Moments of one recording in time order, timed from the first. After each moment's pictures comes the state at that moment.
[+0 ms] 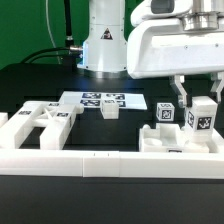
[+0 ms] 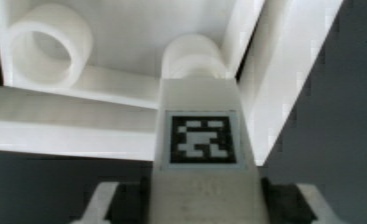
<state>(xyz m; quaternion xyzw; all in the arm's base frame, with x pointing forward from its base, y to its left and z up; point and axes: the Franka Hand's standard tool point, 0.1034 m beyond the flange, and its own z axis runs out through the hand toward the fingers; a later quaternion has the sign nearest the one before) 0.632 0.104 0.090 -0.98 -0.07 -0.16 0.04</state>
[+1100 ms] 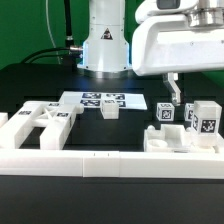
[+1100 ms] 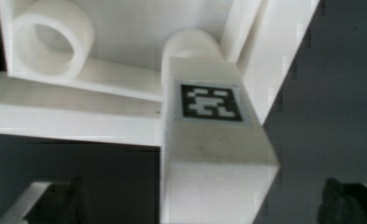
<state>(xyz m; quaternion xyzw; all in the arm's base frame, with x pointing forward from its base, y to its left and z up) 0.640 0.103 0.104 -0.98 -0.08 -0.17 0.04</state>
